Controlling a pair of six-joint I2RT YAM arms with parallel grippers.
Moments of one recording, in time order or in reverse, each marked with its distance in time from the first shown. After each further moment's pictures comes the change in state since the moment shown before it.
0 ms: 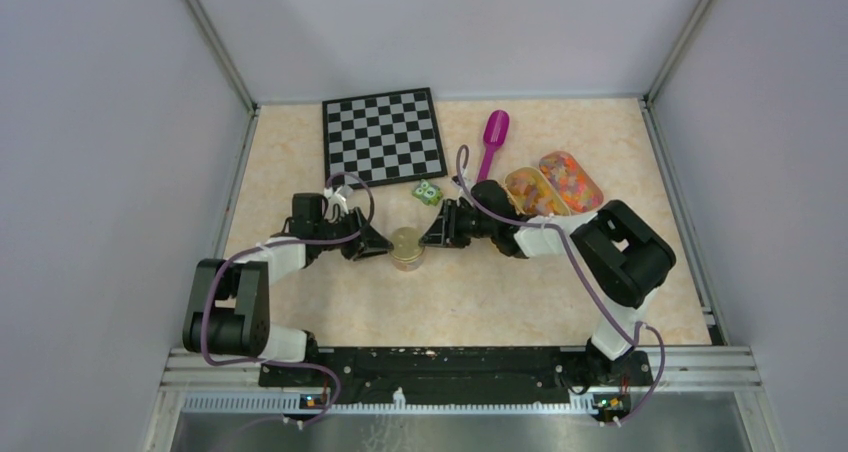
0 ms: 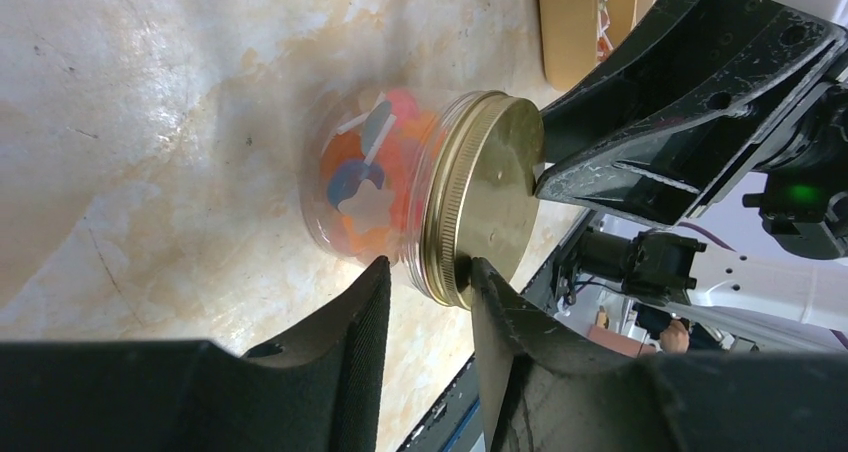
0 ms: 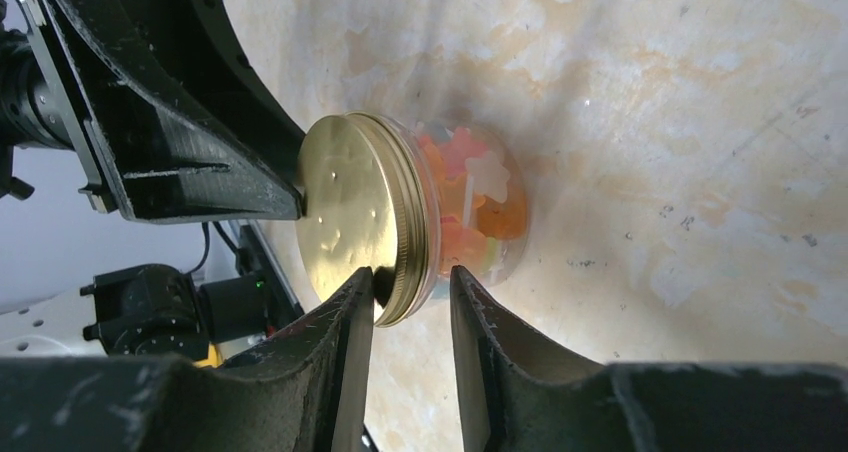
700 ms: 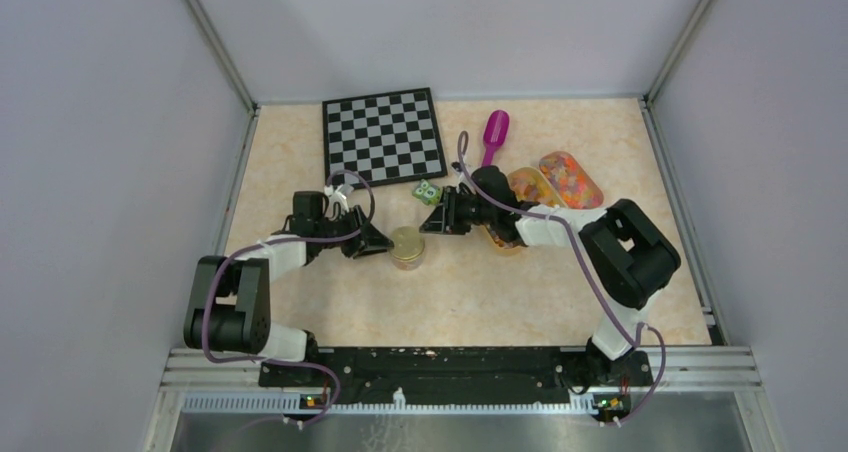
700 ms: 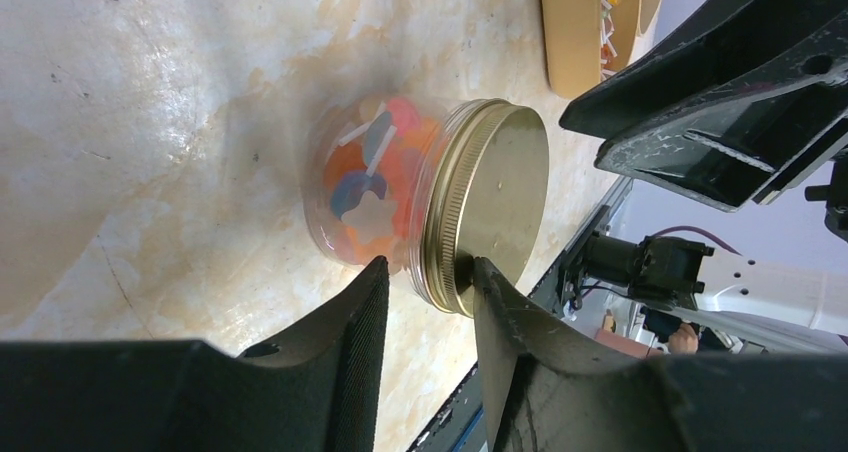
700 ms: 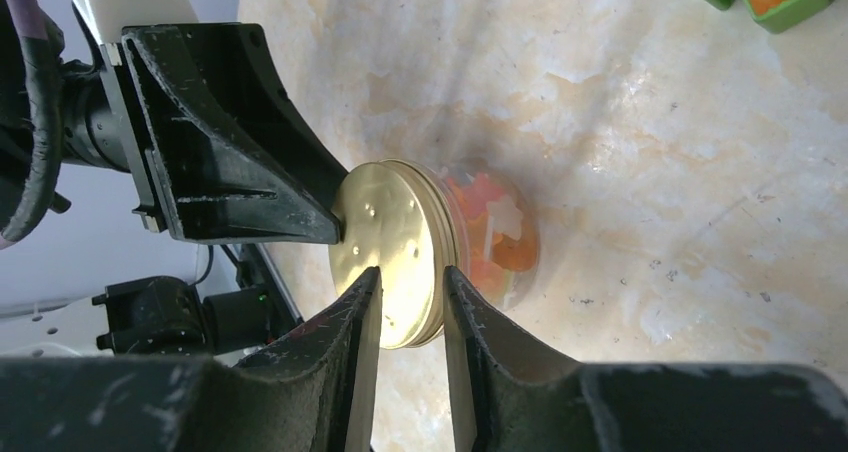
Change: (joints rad) left arm -0.003 0.017 0.019 -0.001 -0.013 0.012; right arm -0.034 -0.019 0.113 -0.138 0.001 -0.078
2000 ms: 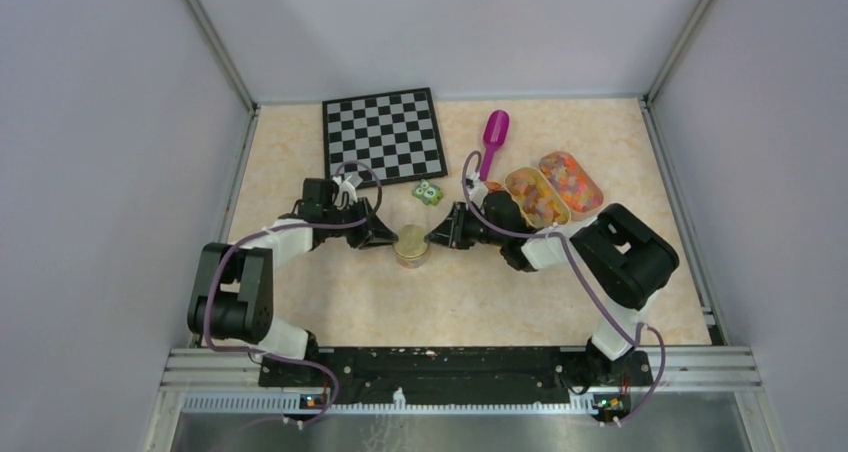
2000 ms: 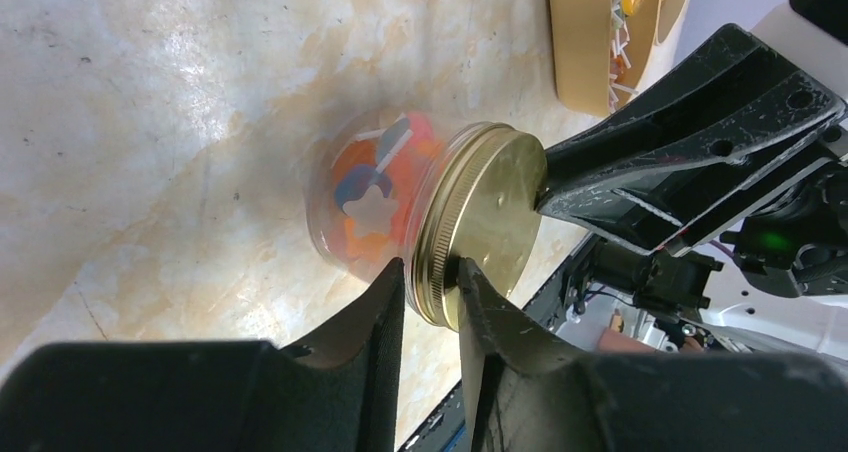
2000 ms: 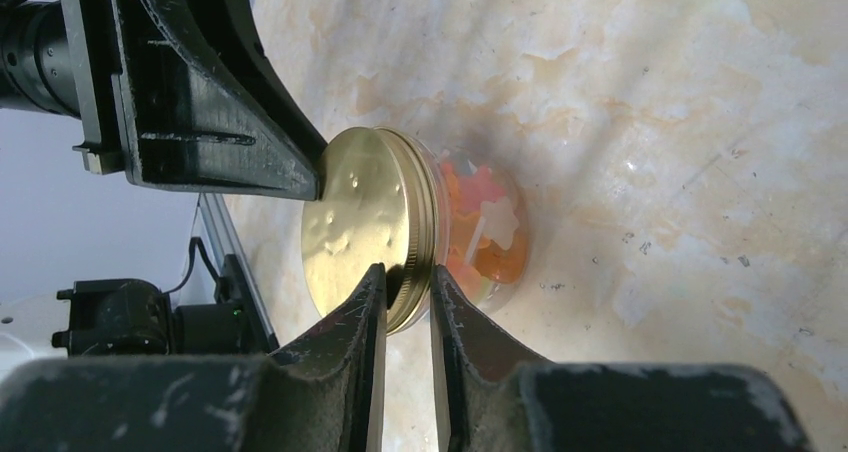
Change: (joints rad) left arm -0.056 0.057 0.127 -0.121 -0.077 0.016; right arm 0.027 0.007 -0.242 0.396 0.069 0.032
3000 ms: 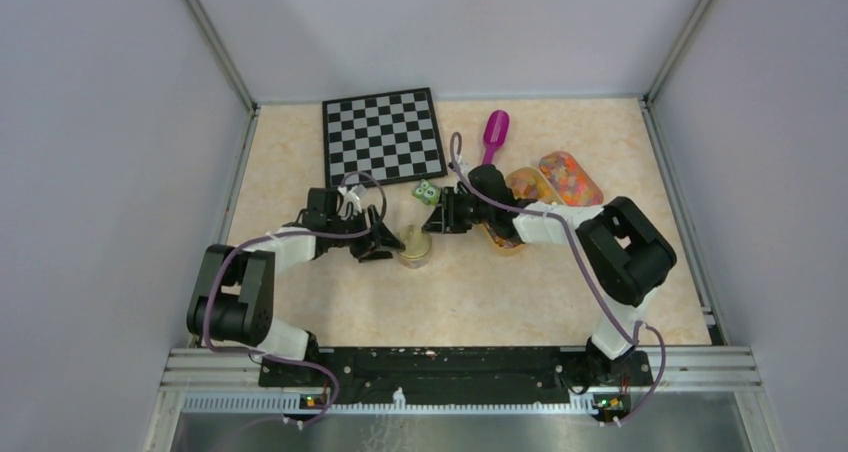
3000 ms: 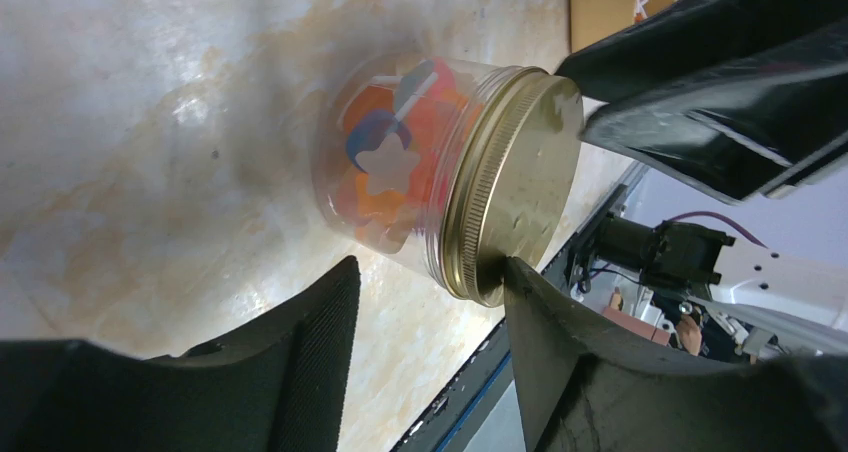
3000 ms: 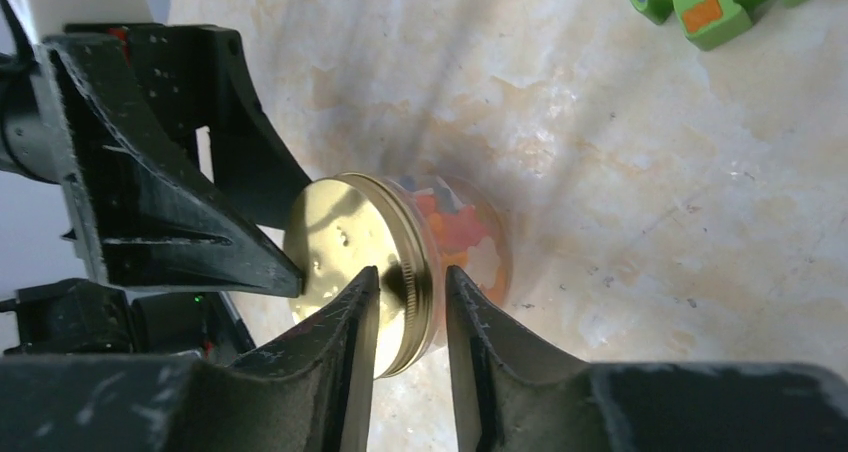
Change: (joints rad) left arm -0.034 -0.014 -0.068 0.023 0.008 -0.010; right arm -0.026 0.009 0.278 -0.457 -0.031 -0.151
